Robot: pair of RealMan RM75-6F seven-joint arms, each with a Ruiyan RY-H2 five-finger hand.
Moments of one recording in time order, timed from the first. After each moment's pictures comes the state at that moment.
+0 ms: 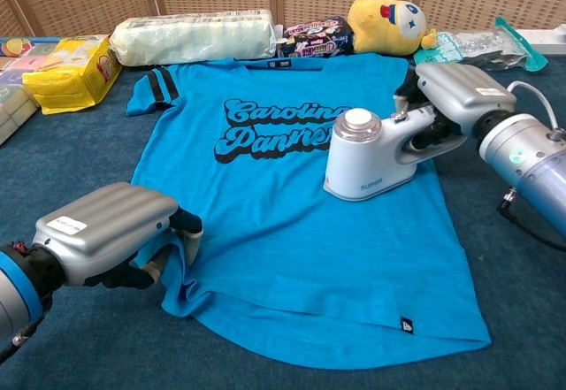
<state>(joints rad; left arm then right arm) -0.44 -1.72 0.04 -1.64 1.31 1.13 0.68 0.65 -1.92 0.28 -0.93 -1.32 1.14 -0.16</state>
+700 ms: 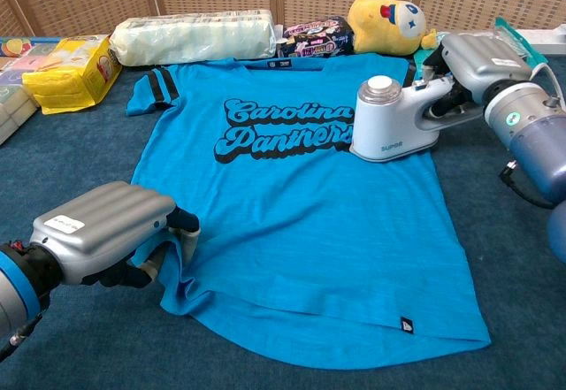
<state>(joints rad) -0.44 -1.72 0.04 -1.64 1.30 1.13 0.68 0.74 -2.00 0.39 -0.69 -1.20 1.10 -0.16</state>
